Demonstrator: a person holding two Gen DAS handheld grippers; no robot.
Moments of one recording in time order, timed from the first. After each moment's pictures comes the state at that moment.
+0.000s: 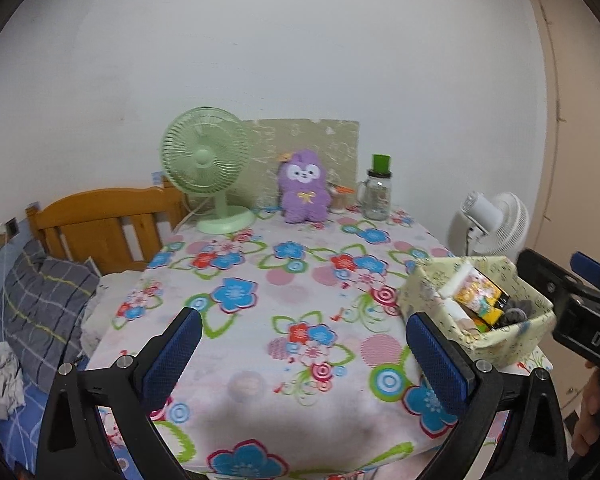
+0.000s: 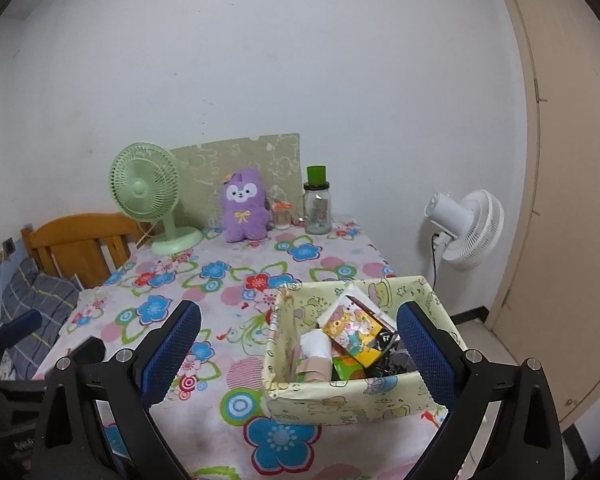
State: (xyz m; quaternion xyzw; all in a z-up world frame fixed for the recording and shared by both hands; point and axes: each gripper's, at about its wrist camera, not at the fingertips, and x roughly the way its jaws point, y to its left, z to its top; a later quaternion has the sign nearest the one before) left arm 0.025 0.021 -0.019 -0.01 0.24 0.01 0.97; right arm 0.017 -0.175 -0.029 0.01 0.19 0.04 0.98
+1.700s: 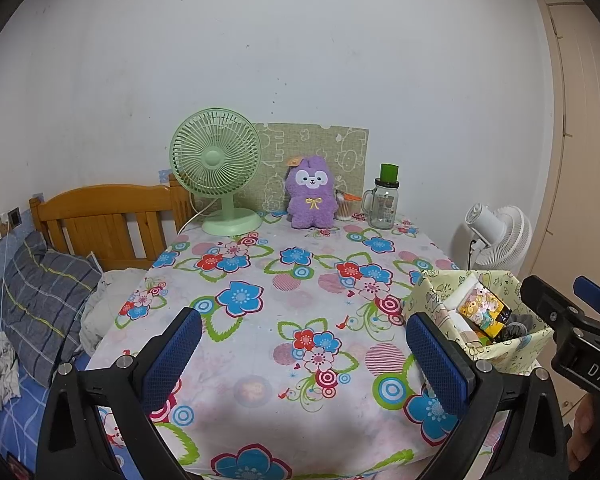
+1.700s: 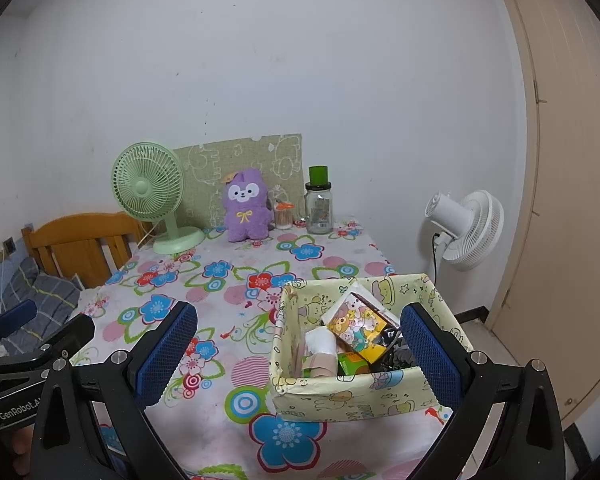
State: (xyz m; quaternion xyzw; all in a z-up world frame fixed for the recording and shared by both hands) left arm 0.027 0.032 -0.017 -0.02 0.23 0.01 0.97; right arm 0.014 -0.171 -0.032 0.01 0.19 0.04 0.98
